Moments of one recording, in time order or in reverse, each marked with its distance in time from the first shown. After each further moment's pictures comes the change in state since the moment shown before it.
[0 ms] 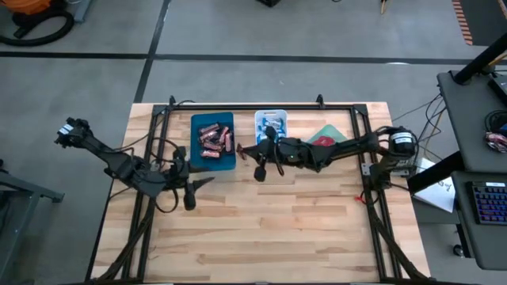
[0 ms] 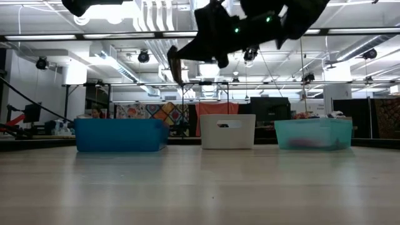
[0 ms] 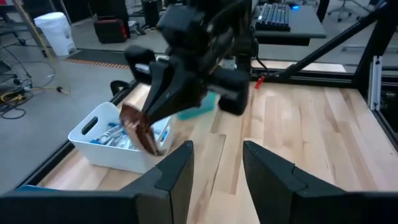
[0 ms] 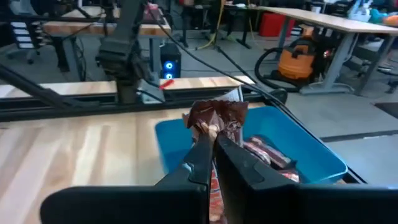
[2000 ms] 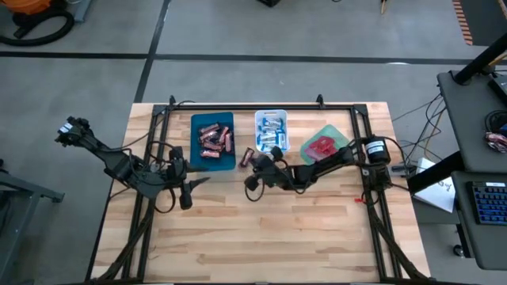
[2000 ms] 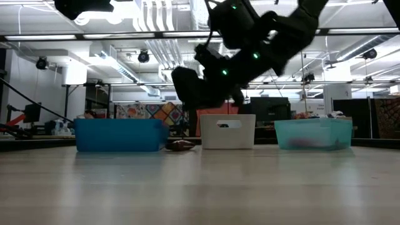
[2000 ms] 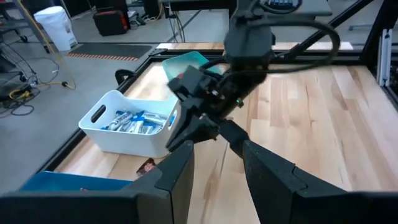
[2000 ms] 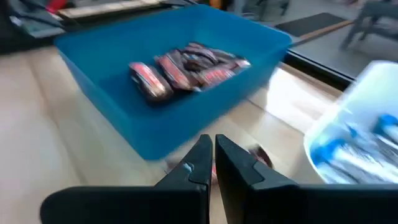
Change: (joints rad) left arm -0.024 -0.047 -0.010 -0.123 -0.013 -0.022; right arm 0.130 0.264 0.069 -0.130 0.502 0.335
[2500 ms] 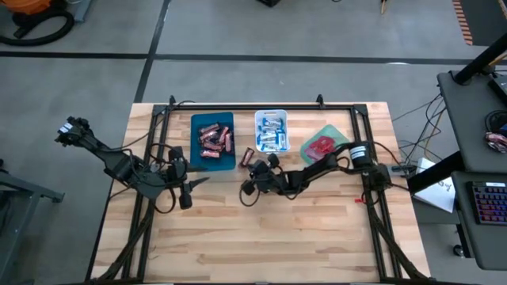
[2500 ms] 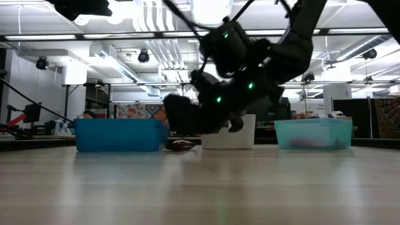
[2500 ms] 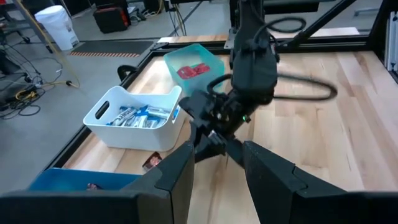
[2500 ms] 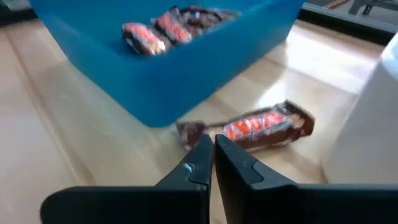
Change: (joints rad) left arm 0.000 0.001 0.000 -0.040 0.000 0.014; right arm 0.010 0.163 0.029 0.082 0.026 0.115
